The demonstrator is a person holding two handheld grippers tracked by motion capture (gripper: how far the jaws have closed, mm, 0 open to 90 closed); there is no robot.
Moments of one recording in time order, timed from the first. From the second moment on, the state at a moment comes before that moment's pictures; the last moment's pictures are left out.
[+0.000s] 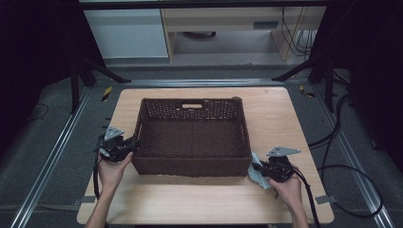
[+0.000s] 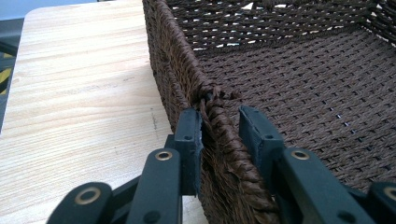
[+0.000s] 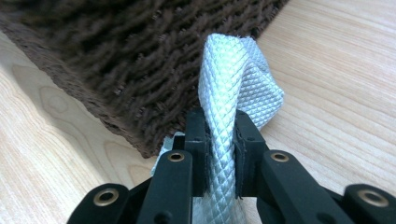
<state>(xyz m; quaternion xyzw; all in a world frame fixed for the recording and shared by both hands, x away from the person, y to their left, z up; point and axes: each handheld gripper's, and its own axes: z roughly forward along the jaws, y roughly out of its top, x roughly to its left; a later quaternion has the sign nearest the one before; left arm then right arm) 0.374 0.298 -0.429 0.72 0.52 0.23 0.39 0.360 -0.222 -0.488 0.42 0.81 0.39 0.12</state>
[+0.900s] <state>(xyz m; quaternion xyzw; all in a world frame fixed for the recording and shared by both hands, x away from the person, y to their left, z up) 0.376 0.304 -0.428 0.72 0.53 0.25 0.38 0.361 -0.204 -0.489 0.40 0.83 0.37 0.11</state>
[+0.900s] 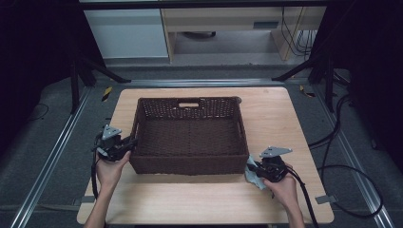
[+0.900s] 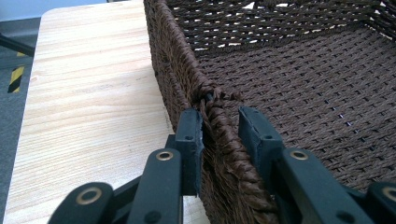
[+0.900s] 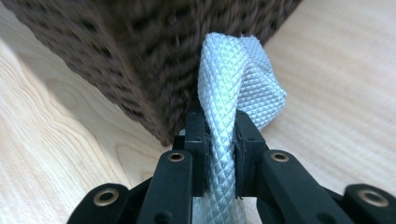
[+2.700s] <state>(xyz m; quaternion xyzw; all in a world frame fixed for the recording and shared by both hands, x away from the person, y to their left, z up) 0.375 0.307 -0.430 0.72 0.53 0.23 0.39 0.338 -0.201 -0.488 0.41 0.83 0.37 0.09</state>
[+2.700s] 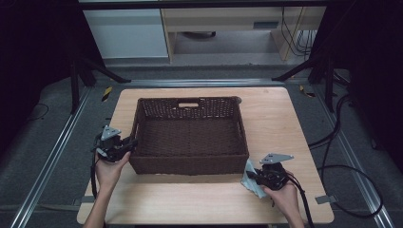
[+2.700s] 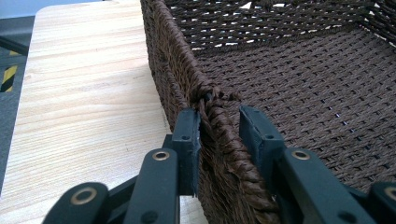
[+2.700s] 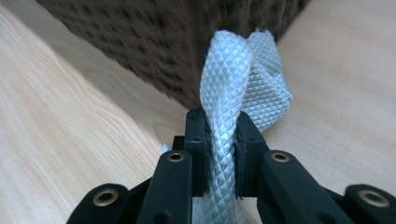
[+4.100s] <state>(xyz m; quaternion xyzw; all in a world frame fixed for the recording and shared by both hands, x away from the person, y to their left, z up) 0.376 0.310 -0.432 0.71 0.54 0.25 0.38 0.348 -0.295 -0.480 0.54 0.73 0.35 0.23</state>
